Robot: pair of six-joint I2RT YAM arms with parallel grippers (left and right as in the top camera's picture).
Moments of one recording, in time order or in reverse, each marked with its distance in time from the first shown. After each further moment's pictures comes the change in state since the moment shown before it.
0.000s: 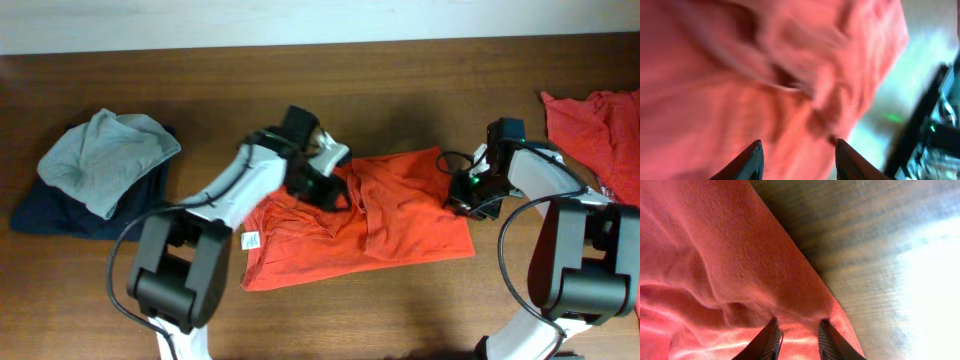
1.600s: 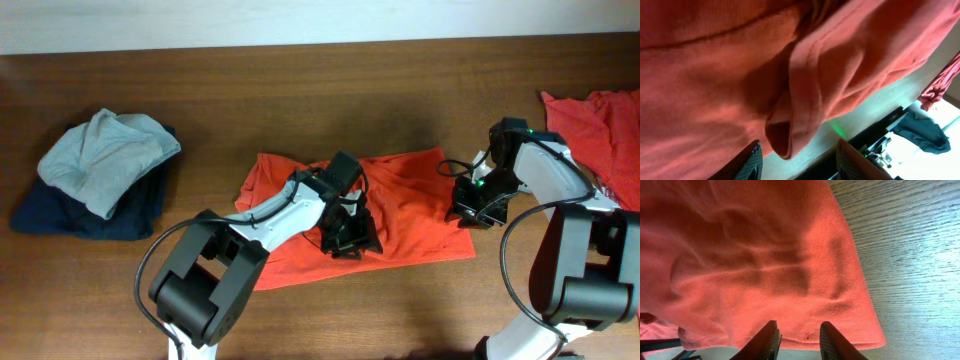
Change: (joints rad) left arm -0.192 0.000 -0.170 0.139 0.039 -0.811; right arm 0.000 -0.026 0.068 -0.250 -0.028 -0.081
